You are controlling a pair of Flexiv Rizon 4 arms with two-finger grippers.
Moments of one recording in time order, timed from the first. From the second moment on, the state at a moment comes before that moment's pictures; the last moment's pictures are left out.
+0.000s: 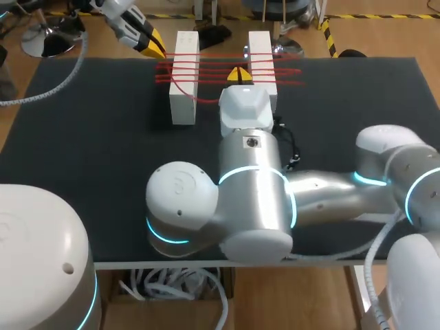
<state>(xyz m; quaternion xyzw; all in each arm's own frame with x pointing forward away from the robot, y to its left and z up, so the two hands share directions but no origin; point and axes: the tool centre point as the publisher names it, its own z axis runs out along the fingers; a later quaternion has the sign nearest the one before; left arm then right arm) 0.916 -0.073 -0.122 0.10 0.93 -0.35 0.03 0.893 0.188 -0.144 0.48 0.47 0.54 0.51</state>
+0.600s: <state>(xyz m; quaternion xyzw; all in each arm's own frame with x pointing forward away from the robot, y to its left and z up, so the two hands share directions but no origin) 0.916 -0.073 -0.122 0.10 0.93 -0.35 0.03 0.902 0.200 -0.142 0.52 0.46 0.52 0.50</state>
